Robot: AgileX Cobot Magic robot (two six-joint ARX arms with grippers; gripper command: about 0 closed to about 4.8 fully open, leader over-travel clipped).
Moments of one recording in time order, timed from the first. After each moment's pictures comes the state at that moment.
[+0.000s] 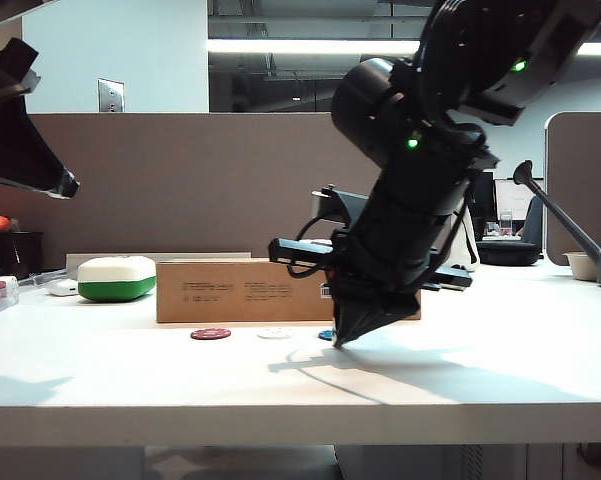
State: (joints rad) left arm -0.57 0.71 0.37 -0.09 -0.07 0.03; right arm 0.68 1.81 0.99 -0.03 0.08 0.37
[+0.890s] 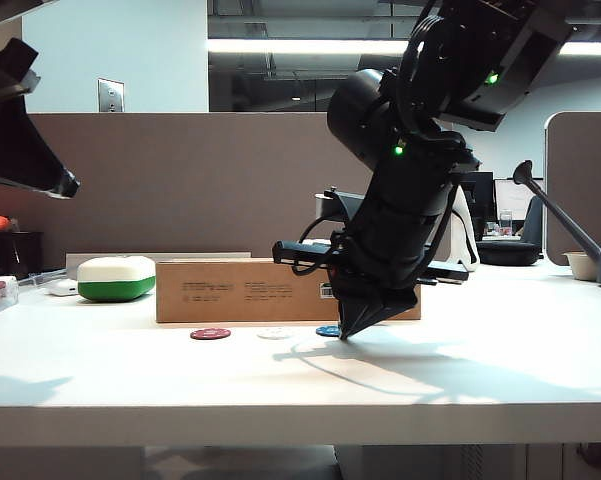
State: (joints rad) left arm -0.57 0.71 0.37 -0.09 -0.07 0.03; right arm 0.65 1.86 1.07 -0.07 0.11 0.37
